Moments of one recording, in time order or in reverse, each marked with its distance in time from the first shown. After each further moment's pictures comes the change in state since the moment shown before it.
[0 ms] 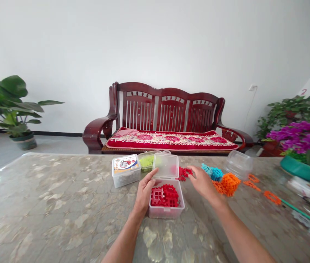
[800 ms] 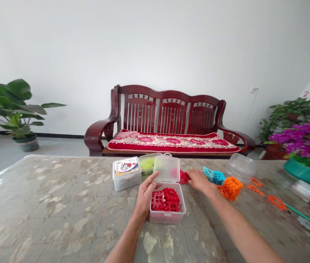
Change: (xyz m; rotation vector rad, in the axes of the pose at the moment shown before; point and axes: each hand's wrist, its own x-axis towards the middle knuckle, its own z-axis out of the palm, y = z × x) left_hand 0.004 -0.011 -0.003 -0.001 -0.012 -0.003; right_hand 0.039 0.028 0.022 -0.437 -0.388 -0.074
